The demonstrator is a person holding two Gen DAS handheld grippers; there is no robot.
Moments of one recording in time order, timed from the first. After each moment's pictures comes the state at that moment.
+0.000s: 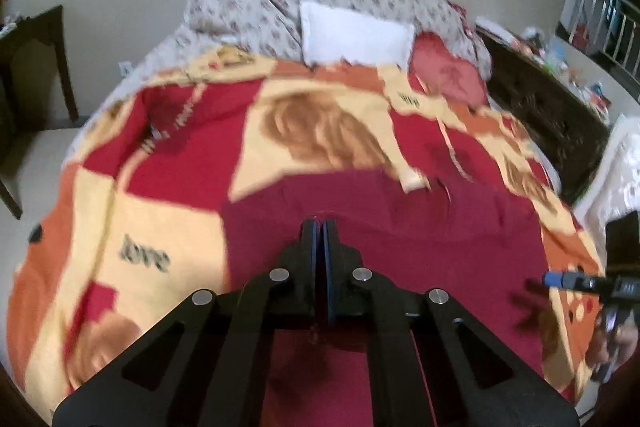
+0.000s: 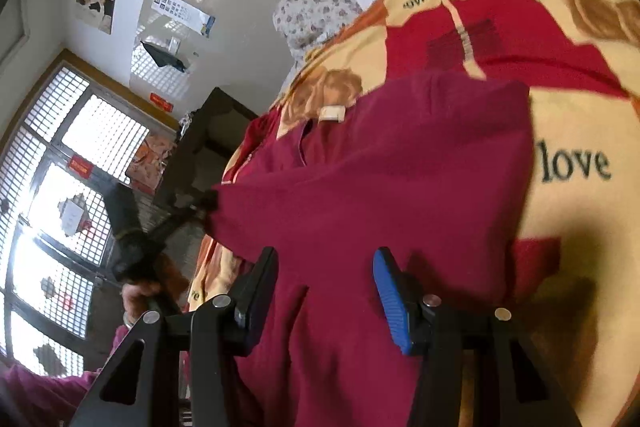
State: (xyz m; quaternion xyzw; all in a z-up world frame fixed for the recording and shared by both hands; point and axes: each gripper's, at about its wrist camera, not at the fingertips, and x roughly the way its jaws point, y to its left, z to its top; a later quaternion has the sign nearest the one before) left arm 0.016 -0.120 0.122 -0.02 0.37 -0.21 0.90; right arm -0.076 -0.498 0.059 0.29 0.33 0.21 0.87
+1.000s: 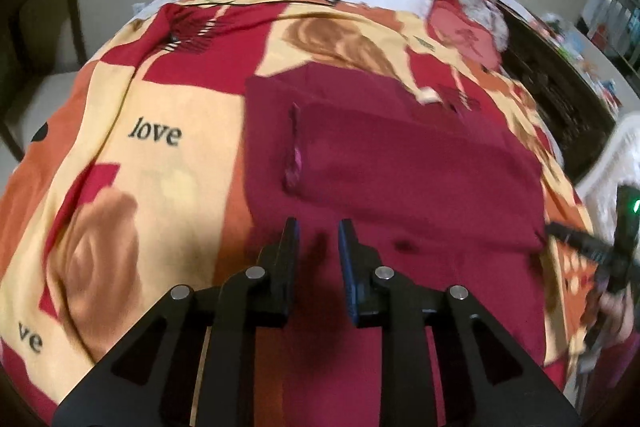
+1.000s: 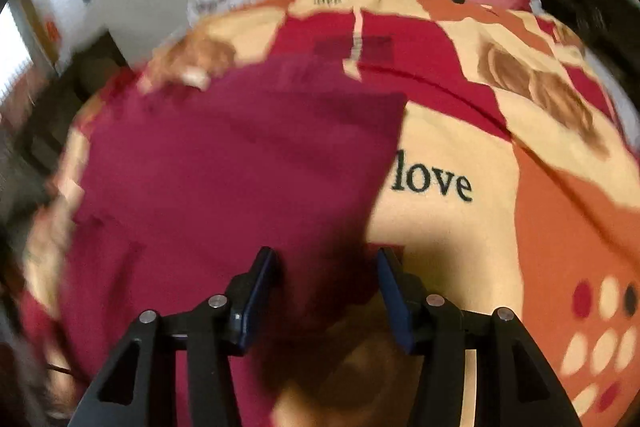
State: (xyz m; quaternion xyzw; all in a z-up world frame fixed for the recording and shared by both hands) left arm -0.048 -0.100 0.079 -0.03 0.46 -0.20 0.86; right arm -0.100 -0.499 0.050 0.11 0.38 0.02 0.92
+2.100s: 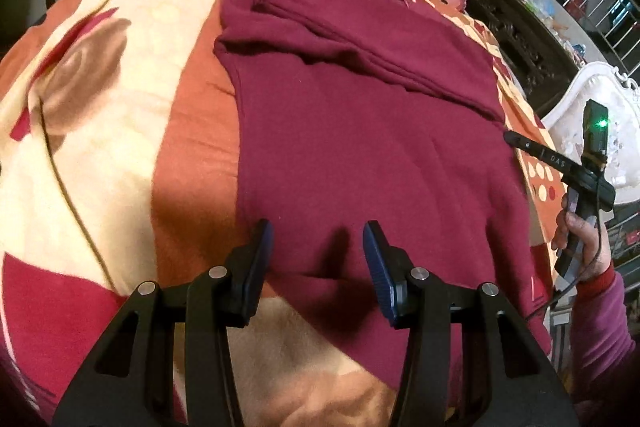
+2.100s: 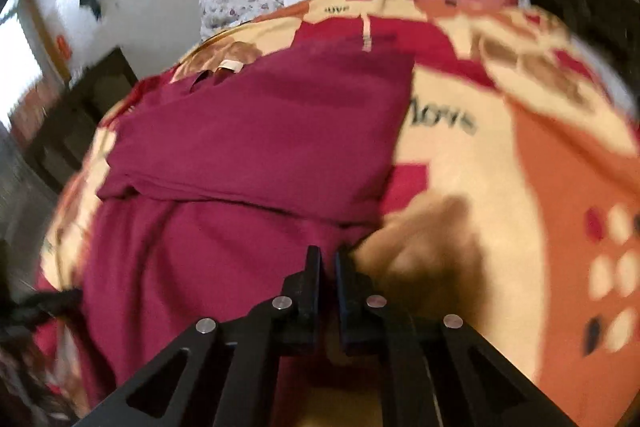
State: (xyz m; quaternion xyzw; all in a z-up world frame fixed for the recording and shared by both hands) left arm -0.157 -0.082 0.043 -0.04 0.53 -0.26 0.80; right arm -0.151 -0.473 0.023 0.06 0.37 -0.03 0.93
